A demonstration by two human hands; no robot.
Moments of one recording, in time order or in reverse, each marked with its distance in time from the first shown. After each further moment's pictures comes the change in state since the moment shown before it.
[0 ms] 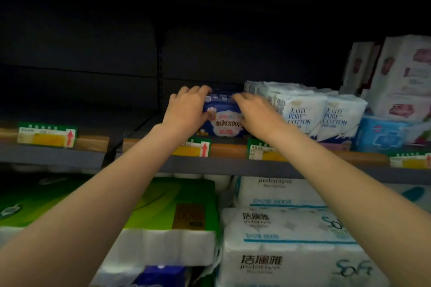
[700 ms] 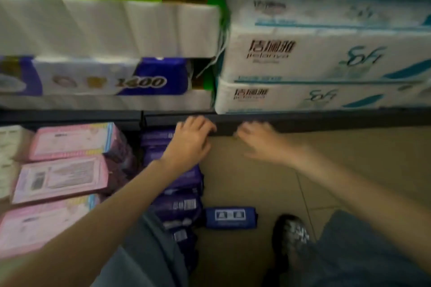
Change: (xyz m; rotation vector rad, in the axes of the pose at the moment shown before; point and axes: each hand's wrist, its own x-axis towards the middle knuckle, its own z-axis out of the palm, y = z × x) left_hand -0.408 0.036 0.157 -0.412 -0.634 0.136; right_hand -0.358 -0.114 0.187 0.304 -0.897 -0.190
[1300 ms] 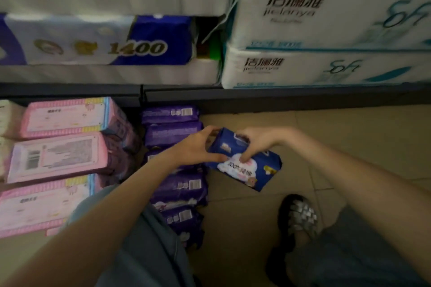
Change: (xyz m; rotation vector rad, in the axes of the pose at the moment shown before) left_hand -0.018 -0.011 0.042 -0.699 -0.483 -0.327; right_hand 0.029 -0.008 0.035 0.665 -0.558 0.101
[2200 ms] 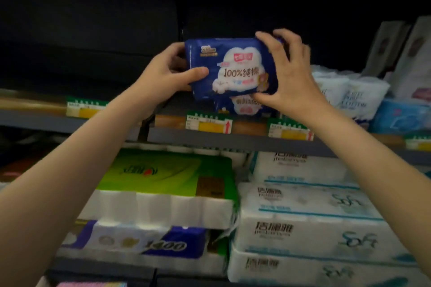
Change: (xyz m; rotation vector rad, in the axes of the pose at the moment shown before) left_hand -0.125 0.341 -0.323 -0.088 0.908 0.669; right_hand -0.273 -0.215 -0.287 -0.585 1.789 -0.604
